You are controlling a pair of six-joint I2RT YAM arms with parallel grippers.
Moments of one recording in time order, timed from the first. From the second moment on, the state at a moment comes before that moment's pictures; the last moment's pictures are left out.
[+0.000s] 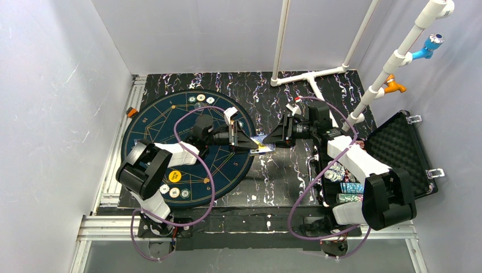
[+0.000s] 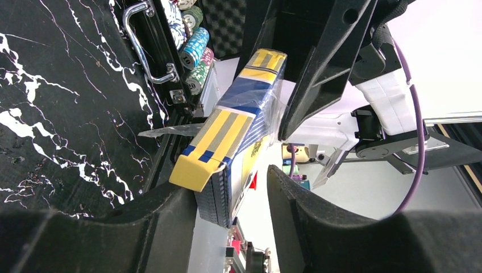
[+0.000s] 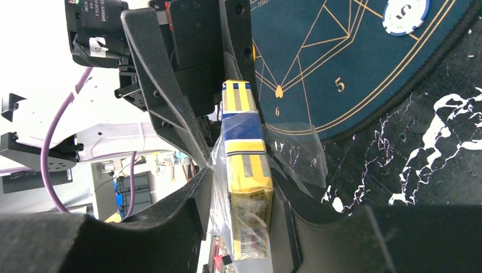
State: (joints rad) left arm -0.54 1.68 0.73 0.82 0.98 -1.27; right arm 0.33 1.33 0.84 -0.11 -0.96 0.81
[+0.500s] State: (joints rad) left arm -0.54 1.68 0.73 0.82 0.99 -1.27; right arm 0.33 1.33 0.83 -0.06 -0.98 0.84
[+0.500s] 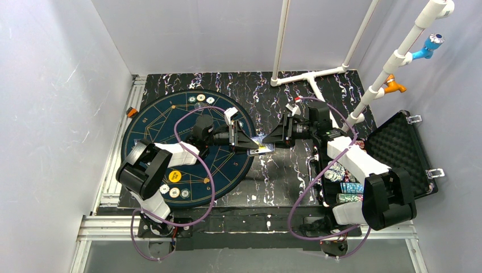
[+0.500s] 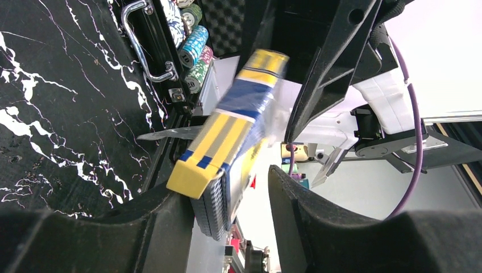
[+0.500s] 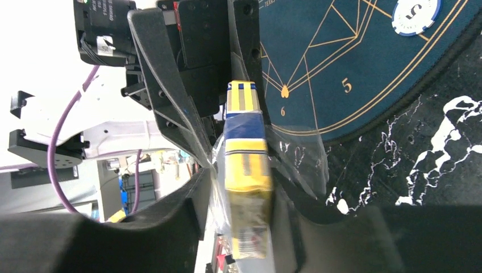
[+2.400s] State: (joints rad) left arm -0.50 1.60 0.70 0.54 1.11 -1.11; right arm 0.90 1.35 1.21 -0.75 -0.19 -0.64
